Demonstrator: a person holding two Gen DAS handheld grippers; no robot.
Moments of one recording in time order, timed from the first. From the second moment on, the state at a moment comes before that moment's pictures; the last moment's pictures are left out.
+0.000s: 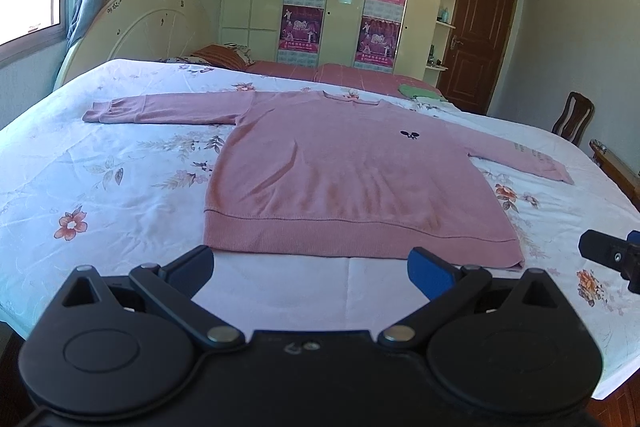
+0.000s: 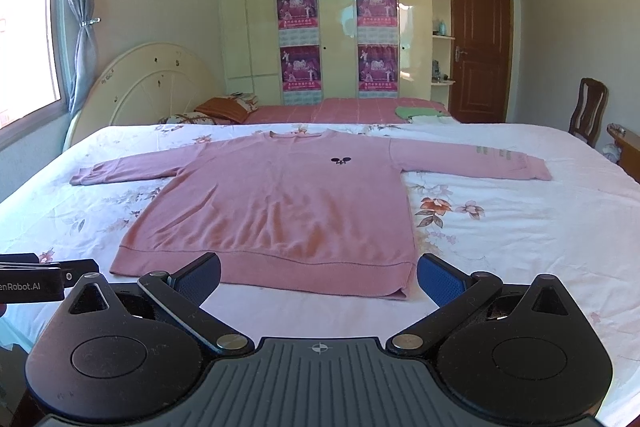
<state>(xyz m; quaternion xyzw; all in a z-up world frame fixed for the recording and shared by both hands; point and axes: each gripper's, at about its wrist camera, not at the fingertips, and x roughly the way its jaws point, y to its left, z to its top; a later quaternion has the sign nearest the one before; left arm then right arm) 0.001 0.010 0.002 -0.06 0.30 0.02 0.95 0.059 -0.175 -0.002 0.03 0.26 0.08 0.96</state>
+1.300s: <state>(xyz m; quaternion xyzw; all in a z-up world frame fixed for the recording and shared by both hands) 0.300 -0.014 -0.038 -0.01 0.27 0.05 0.96 0.320 -0.441 -0.044 0.23 0.23 -0.14 0.94</state>
